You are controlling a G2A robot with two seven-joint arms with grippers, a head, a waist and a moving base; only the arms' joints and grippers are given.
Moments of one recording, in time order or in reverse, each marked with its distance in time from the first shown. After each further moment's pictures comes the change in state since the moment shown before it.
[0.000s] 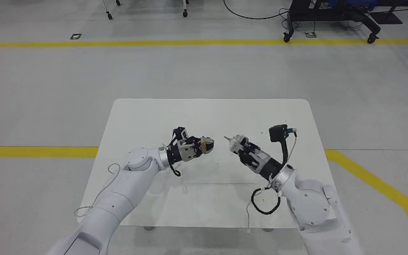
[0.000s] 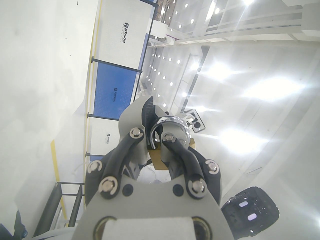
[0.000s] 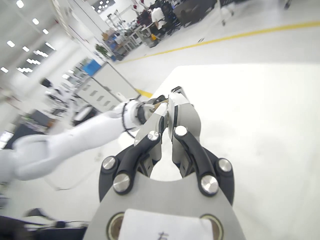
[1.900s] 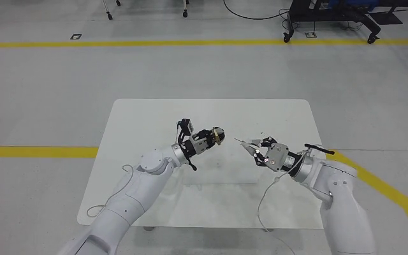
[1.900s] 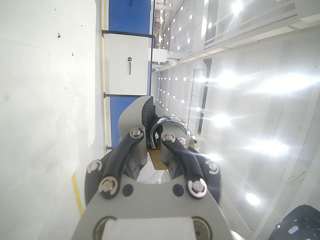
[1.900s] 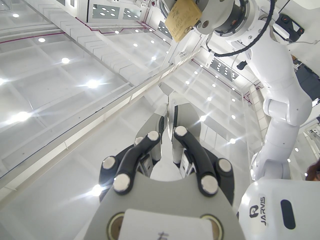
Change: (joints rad) left arm 0.021 -0.054 0.026 -0.097 0.147 -0.170 0.329; right arm 0.078 -0.040 0.163 0.174 1.787 1.070 -0.498
